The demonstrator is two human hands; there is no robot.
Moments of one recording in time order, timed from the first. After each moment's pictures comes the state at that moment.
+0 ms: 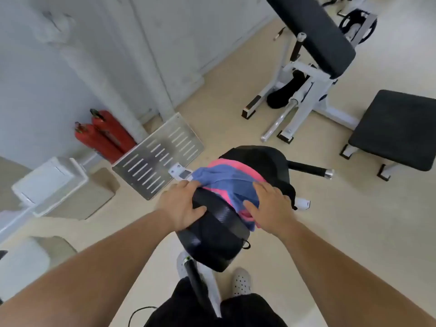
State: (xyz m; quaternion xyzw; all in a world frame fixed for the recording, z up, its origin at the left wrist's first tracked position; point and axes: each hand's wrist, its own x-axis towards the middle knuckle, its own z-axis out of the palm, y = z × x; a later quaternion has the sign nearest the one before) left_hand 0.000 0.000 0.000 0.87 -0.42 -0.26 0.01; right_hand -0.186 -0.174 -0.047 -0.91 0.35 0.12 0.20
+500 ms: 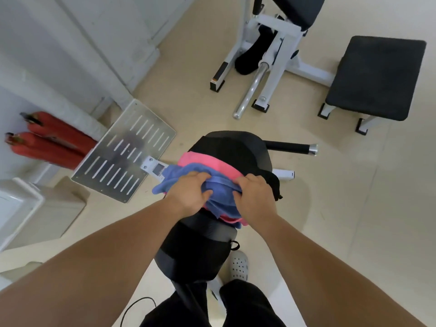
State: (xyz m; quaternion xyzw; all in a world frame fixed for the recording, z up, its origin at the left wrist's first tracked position) left_hand 0.010 -0.127 -0.091 0.81 -0.48 -0.35 -0.01; right_hand -0.166 -0.212 -0.106 -0.87 0.42 0.05 0.24
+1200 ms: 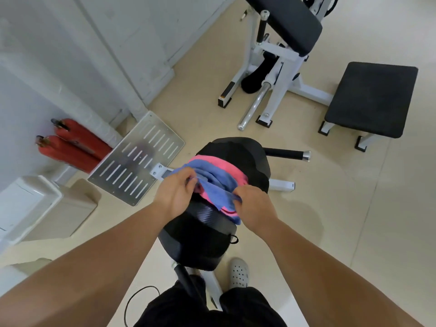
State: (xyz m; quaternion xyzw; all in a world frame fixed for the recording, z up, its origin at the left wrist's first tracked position) left_hand 0.001 -0.068 -0.037 0.85 -0.41 -0.25 0.21; right_hand -0.195 -0.179 -0.062 -0.88 0.37 0.04 0.29
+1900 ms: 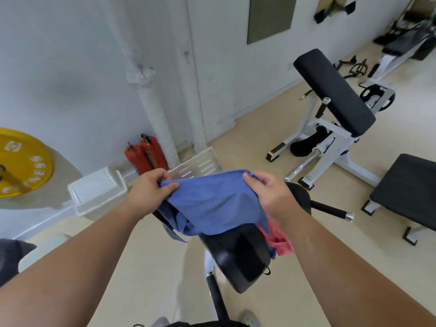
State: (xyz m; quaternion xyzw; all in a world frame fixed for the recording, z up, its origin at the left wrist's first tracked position) left_hand 0.073 0.132 0.094 0.89 -0.23 -0.11 0.37; right_hand -0.125 -0.099 0.113 -0.69 0.22 -0.12 0.68
